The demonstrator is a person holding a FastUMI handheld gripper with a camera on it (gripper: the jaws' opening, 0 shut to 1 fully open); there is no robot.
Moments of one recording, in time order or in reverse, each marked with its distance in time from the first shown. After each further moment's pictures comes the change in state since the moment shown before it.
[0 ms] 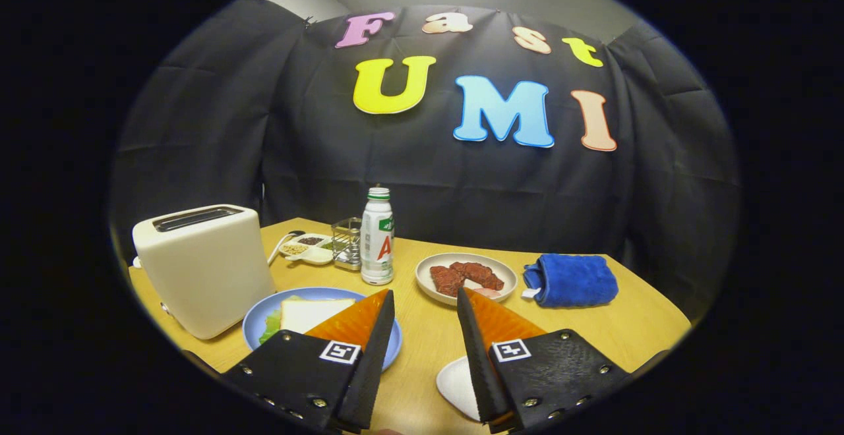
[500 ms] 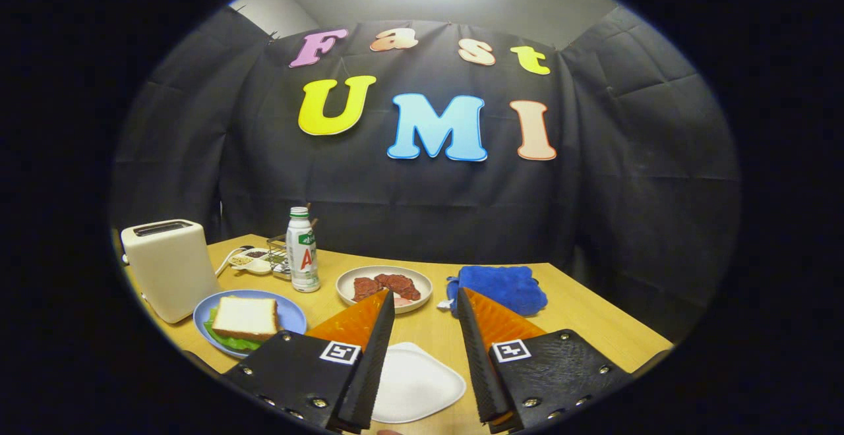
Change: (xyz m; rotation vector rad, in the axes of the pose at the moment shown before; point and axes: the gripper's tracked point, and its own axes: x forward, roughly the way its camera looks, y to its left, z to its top) arm -0.034 -0.130 0.006 0.035 -0.062 -0.154
